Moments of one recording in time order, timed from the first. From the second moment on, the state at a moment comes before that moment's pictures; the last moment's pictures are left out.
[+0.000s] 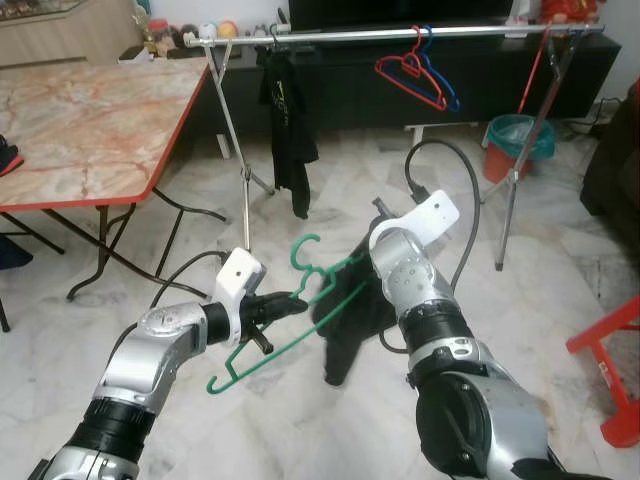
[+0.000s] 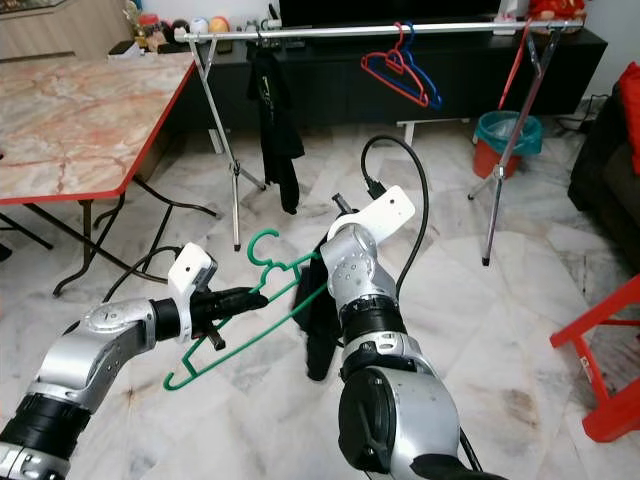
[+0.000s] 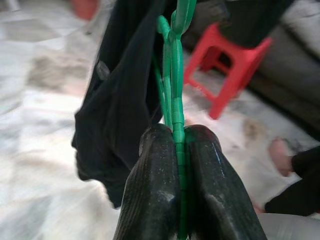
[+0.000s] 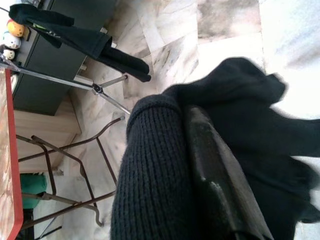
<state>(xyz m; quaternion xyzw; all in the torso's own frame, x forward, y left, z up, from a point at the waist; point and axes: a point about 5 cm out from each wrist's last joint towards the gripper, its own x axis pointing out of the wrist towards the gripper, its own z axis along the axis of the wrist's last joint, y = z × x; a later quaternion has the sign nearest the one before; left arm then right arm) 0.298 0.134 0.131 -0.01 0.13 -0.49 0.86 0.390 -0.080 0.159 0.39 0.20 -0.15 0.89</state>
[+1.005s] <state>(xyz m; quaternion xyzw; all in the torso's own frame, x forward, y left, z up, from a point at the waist) 0.331 0.152 0.131 0.06 0.12 -0.35 0.93 0.390 -0.069 0.178 0.36 0.20 -0.10 0.91</state>
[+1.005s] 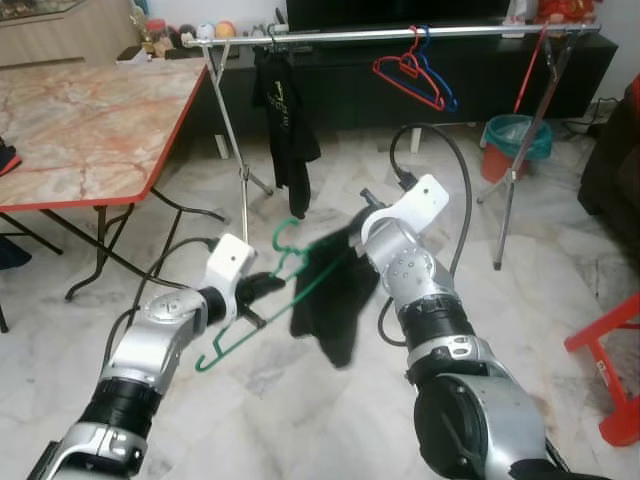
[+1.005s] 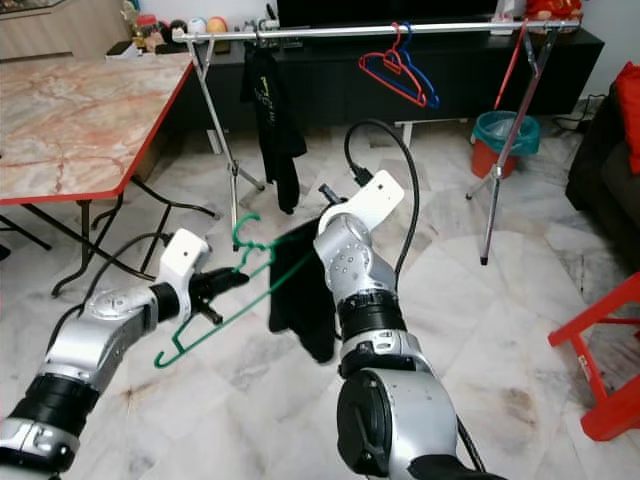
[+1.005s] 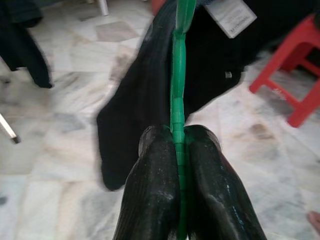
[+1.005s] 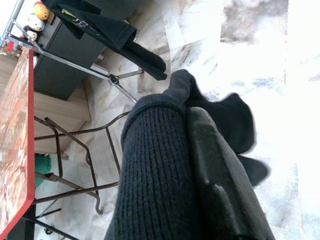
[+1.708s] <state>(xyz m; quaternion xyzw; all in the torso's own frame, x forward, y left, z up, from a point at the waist) 0.311 0.131 0.137 0.02 0.10 -0.46 0.88 0.389 -0.064 0.183 0.35 0.20 -0.08 0.91</state>
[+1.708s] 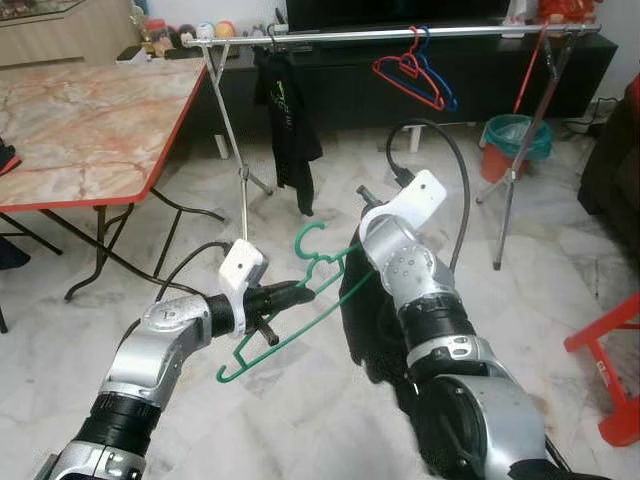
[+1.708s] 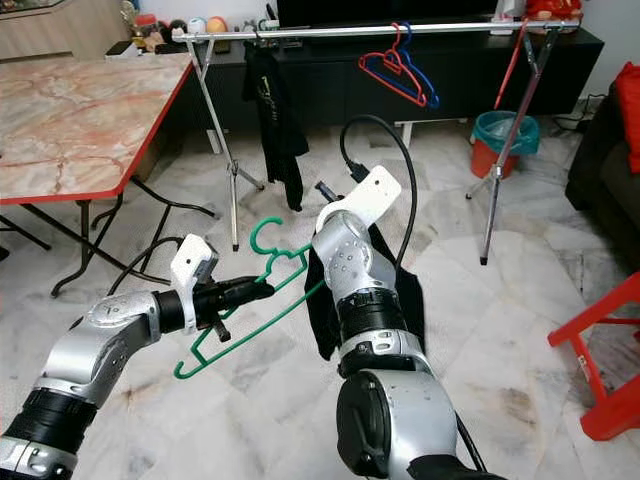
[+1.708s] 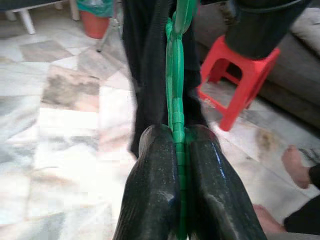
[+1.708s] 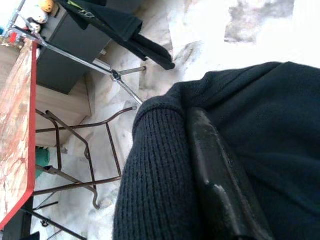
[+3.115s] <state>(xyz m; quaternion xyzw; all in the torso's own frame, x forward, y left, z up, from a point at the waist) 0.342 0.143 0.155 0.04 0.02 -0.32 0.95 0.382 -0.049 0.212 0.30 0.18 -0.04 0.94</state>
